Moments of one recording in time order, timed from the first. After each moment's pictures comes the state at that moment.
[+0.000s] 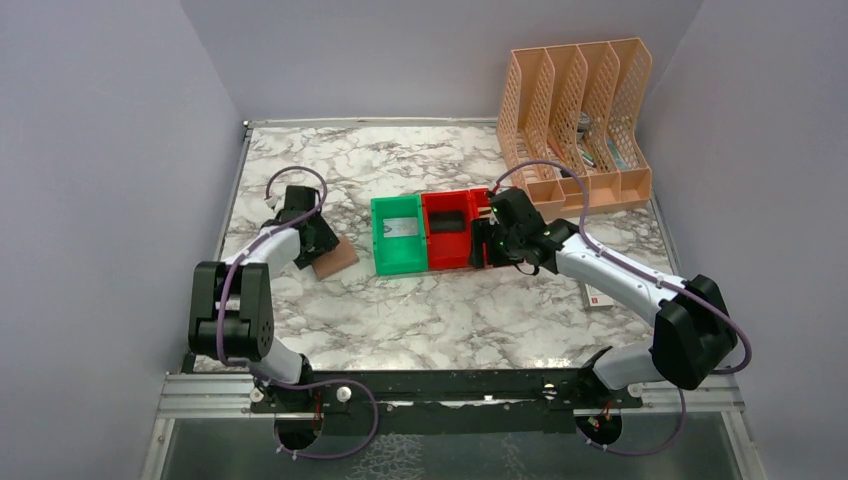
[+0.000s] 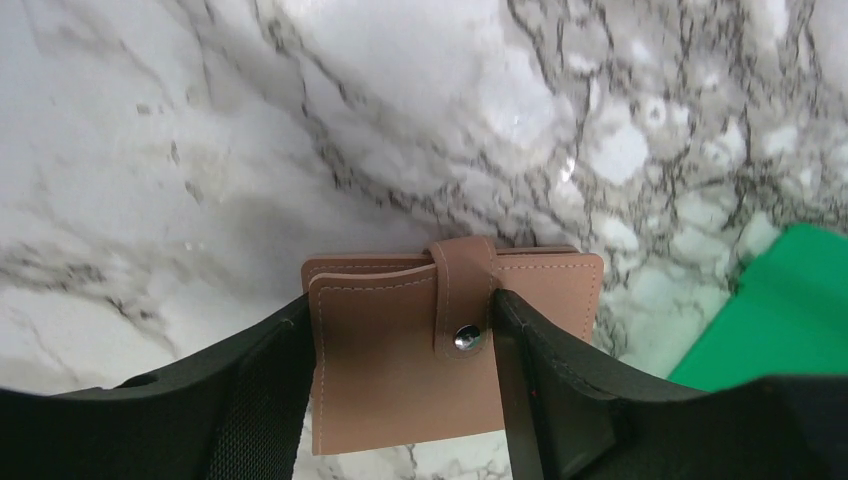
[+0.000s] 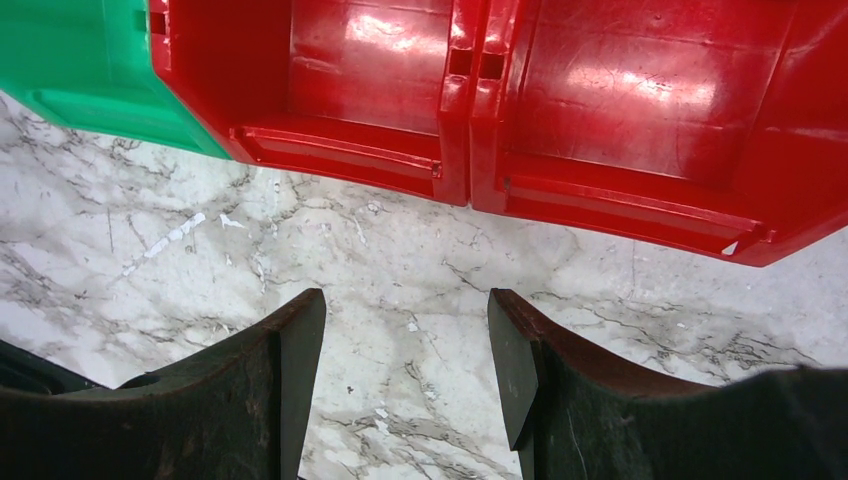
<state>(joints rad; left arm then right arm) -0.03 1.57 0.87 -0.37 -0.13 -0.65 0.65 1.41 0.97 -0.47 0.03 0.44</state>
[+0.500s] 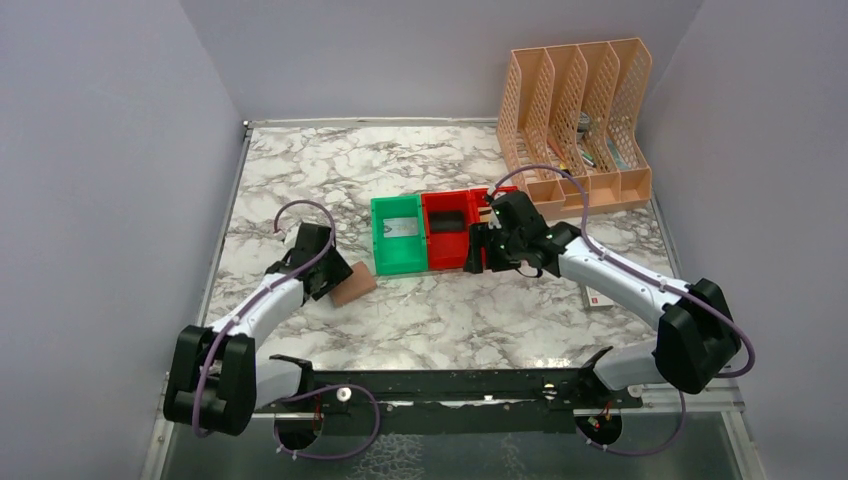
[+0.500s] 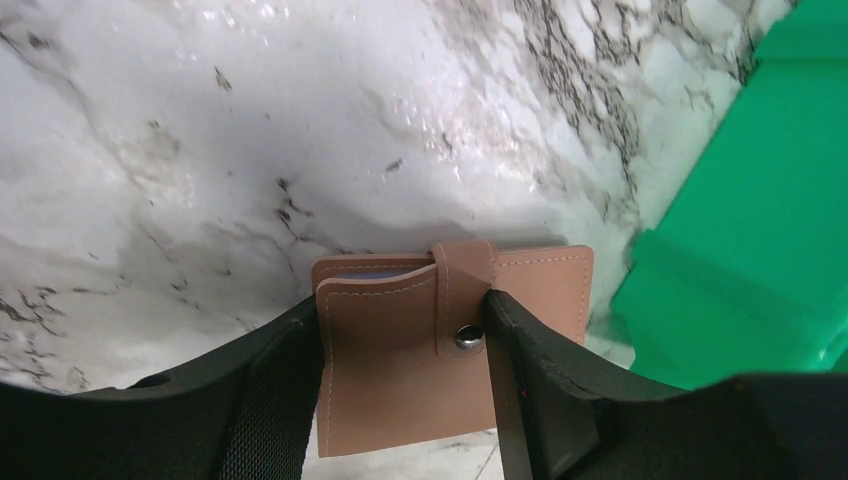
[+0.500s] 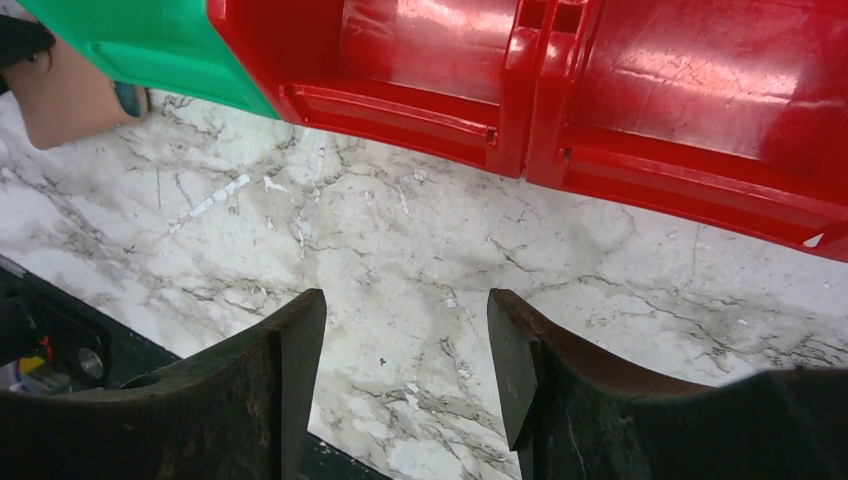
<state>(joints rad) -0.19 1.23 0.56 -0.36 -0.11 -0.83 0.65 1.39 0.95 -0.47 -0.08 0.46</state>
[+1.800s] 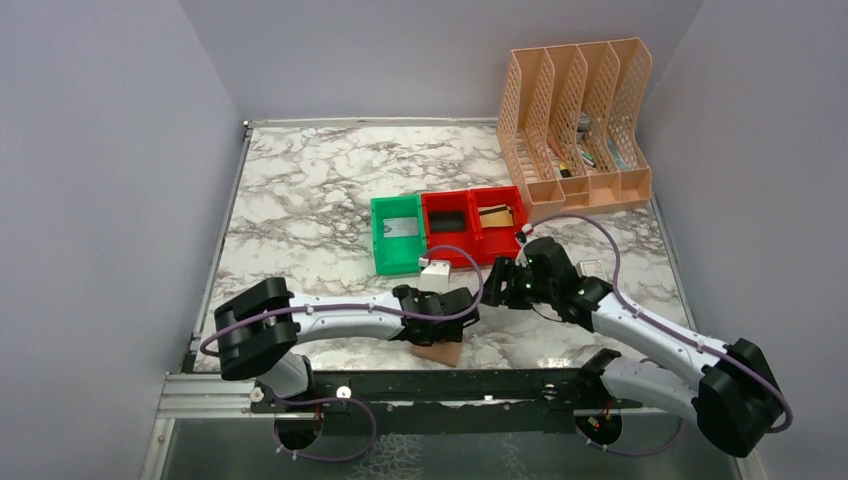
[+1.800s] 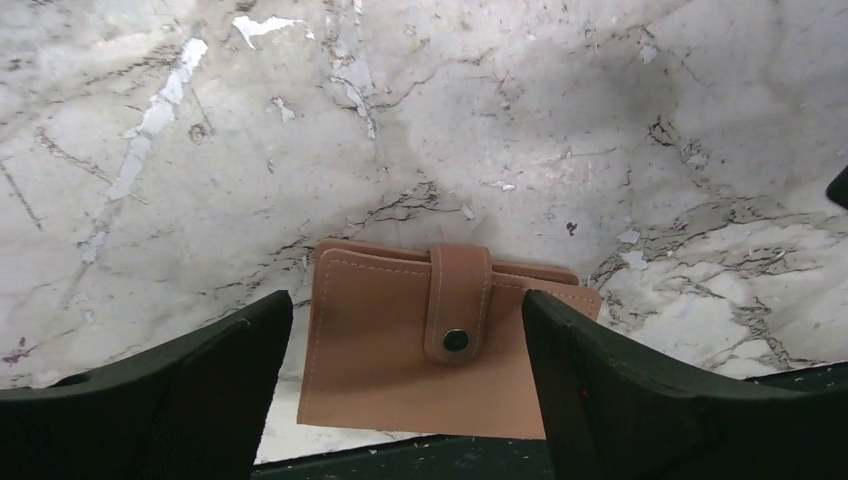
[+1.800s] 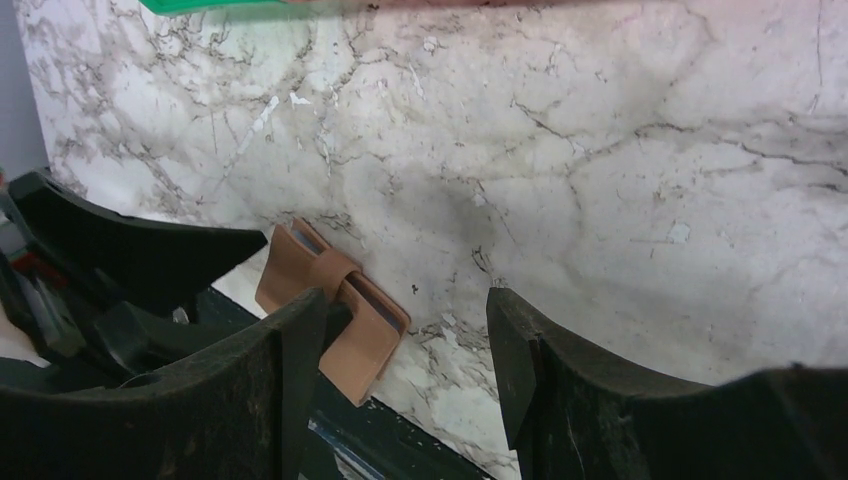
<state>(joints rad) -1.25 1.55 0.90 -0.60 -0.40 -1.10 0.65 1.06 0.53 -0.24 -0.19 0.72</state>
